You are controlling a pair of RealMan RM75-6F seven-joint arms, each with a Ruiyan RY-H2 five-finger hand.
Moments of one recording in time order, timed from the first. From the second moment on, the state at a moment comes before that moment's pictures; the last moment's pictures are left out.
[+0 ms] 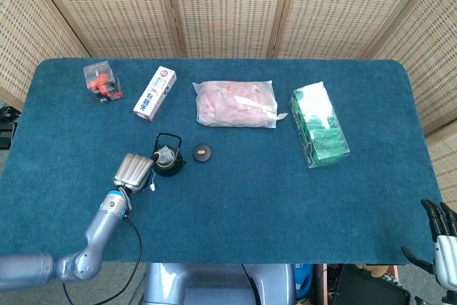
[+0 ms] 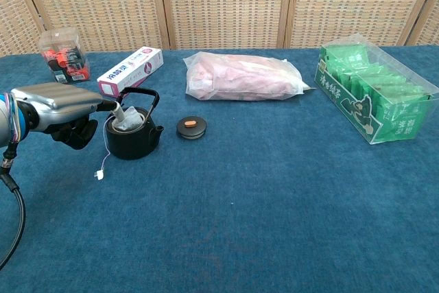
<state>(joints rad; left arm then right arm) -0.78 -1.48 -0.10 -1.69 0.68 1.07 0.90 -0.12 -1.26 0.03 -1.38 -1.55 1.65 0.15</state>
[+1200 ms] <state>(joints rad) -0.81 -1.49 -0.07 -1.70 0.69 1.09 0.82 -0.13 -1.25 0.03 -1.38 -1.54 1.65 0.14</state>
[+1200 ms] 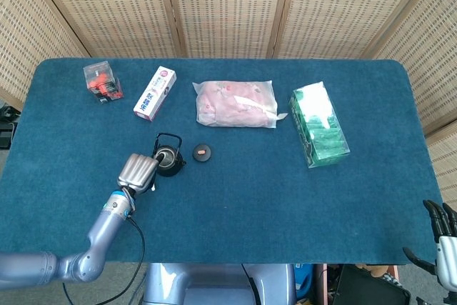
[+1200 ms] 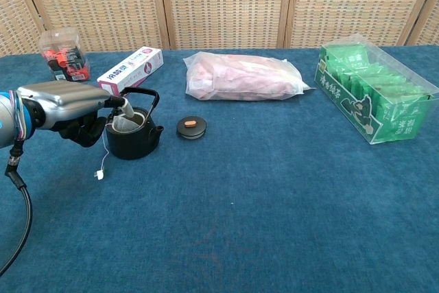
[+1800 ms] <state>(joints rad) -0.82 -1.51 -0.06 -1.68 0.68 1.09 0.82 -0.13 -1.25 0.03 -1.38 -1.54 1.65 0.14</state>
